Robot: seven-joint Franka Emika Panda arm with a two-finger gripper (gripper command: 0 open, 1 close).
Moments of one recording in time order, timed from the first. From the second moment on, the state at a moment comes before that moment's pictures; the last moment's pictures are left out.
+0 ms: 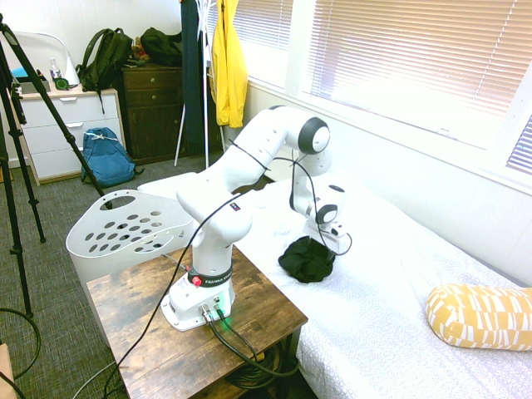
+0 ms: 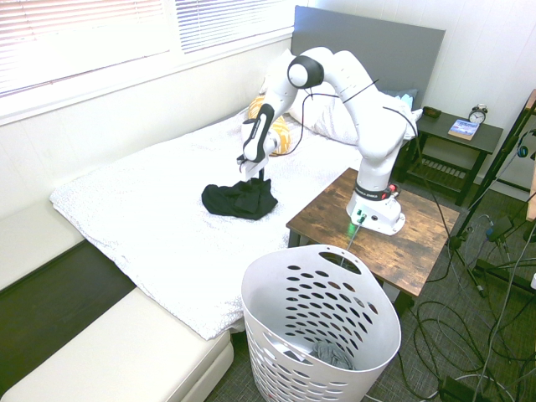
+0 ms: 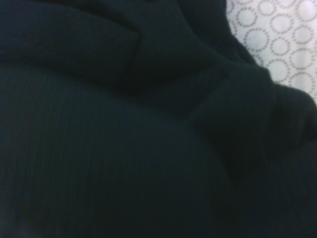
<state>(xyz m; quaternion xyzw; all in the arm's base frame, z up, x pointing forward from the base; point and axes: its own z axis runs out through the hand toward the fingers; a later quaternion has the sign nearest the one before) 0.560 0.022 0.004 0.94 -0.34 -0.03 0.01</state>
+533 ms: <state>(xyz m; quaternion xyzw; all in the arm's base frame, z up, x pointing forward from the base) 0.571 -0.004 -0.022 0.94 -0.34 -0.04 -0.01</state>
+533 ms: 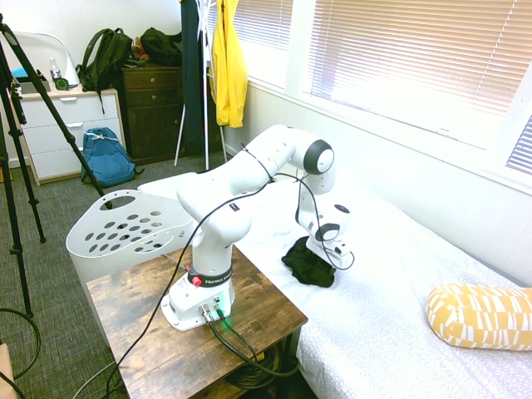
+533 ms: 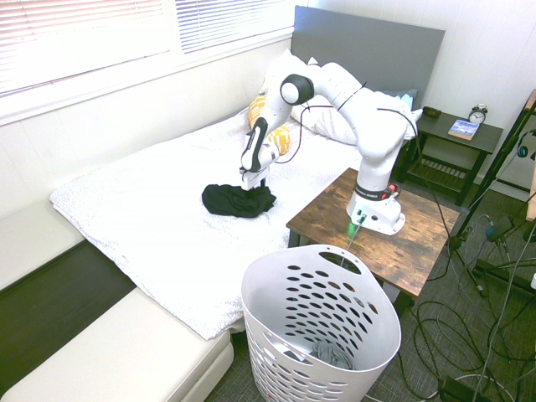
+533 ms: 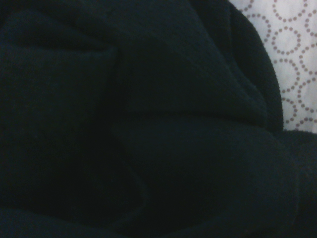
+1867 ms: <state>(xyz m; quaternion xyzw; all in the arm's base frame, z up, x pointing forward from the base) 0.549 0.002 0.025 0.94 -0.35 -0.03 -0.03</state>
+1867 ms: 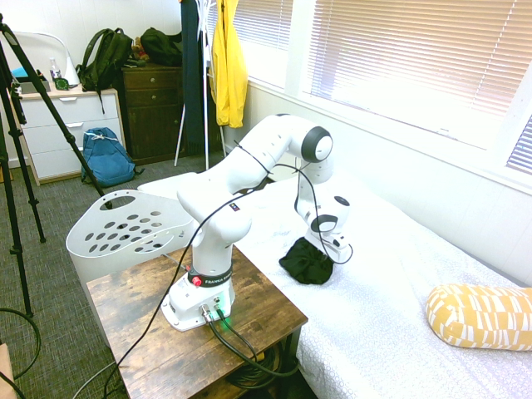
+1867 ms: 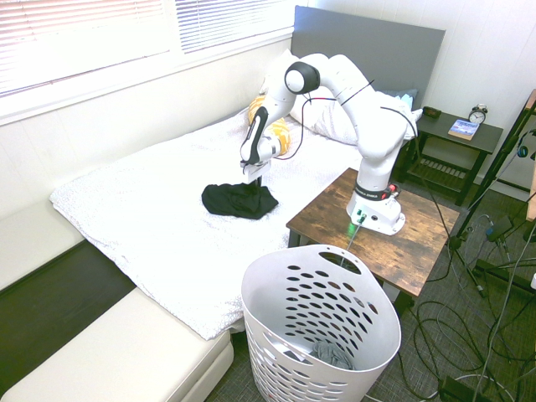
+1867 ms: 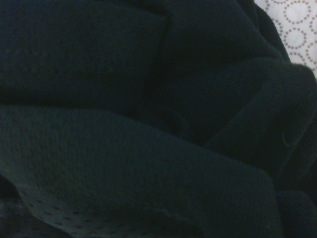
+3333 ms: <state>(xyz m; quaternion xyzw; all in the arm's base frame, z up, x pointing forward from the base) 0.331 0.284 0.543 0.99 -0.12 0.04 0.00</state>
